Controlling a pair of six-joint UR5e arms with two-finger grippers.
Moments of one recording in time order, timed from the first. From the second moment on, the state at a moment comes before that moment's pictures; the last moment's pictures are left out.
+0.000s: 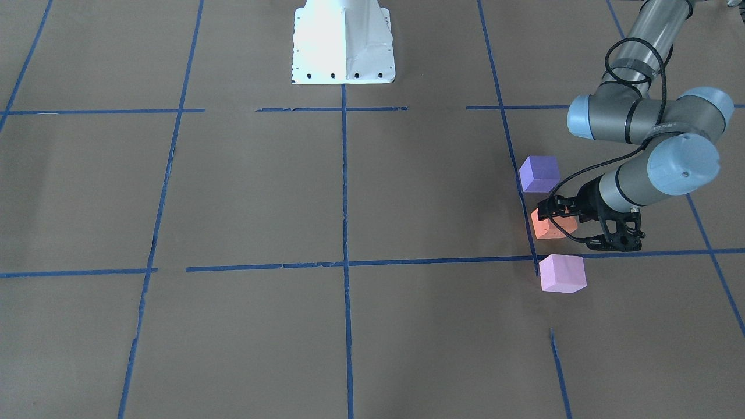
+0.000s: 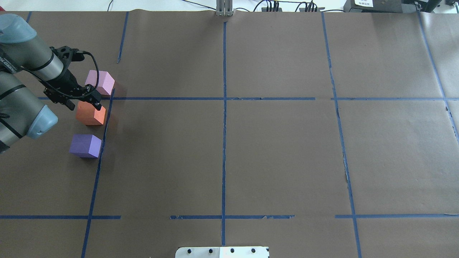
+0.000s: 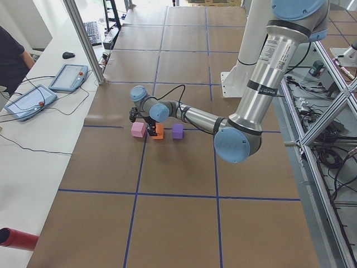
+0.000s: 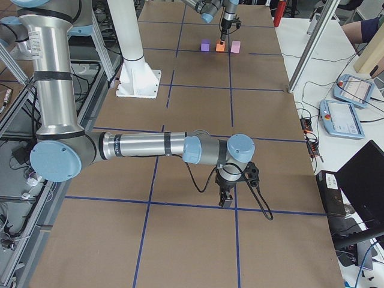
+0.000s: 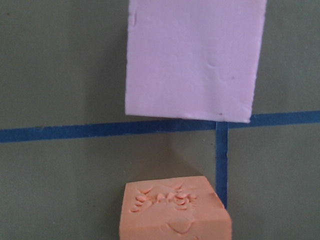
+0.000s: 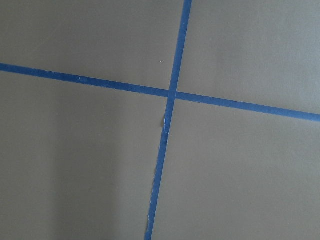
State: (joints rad) left arm -0.99 -1.93 -1.48 -1.78 -2.37 -0.67; right arm 1.52 -1.51 1.59 -1.72 2.29 -0.16
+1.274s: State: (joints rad) left arm -1.28 -1.64 -1.70 -1.78 -2.37 -0.66; right arm 1.52 -1.51 1.59 -1.72 2.29 -0.16
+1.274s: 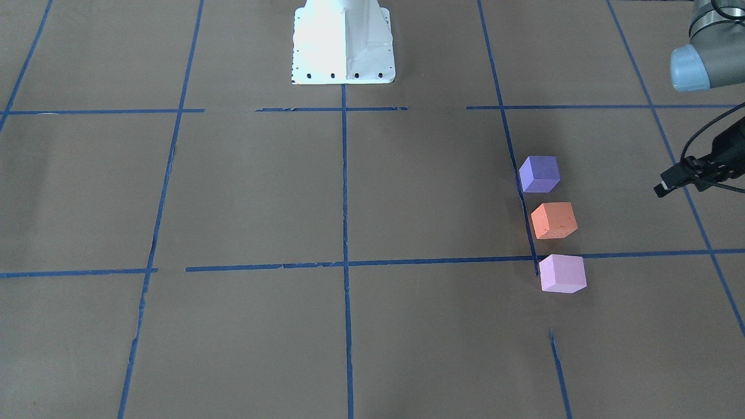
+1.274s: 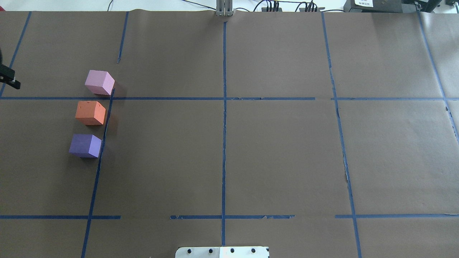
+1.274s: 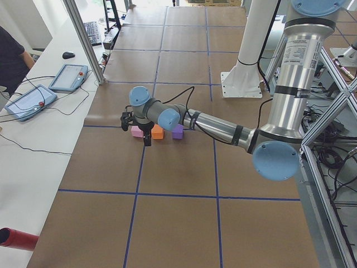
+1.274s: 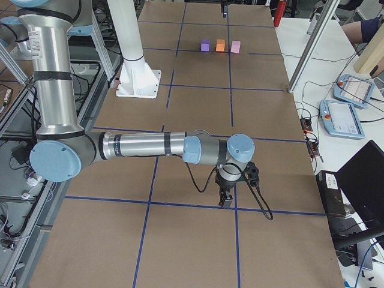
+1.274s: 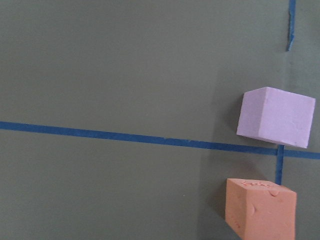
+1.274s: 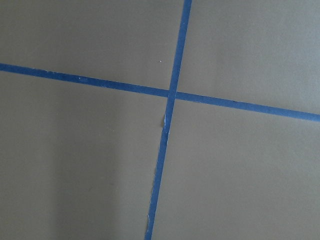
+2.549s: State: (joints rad) left arm -1.56 -1.48 -1.56 -1.86 -2.39 -0.10; right arm 1.52 -1.51 1.59 -1.72 2.29 -0.16
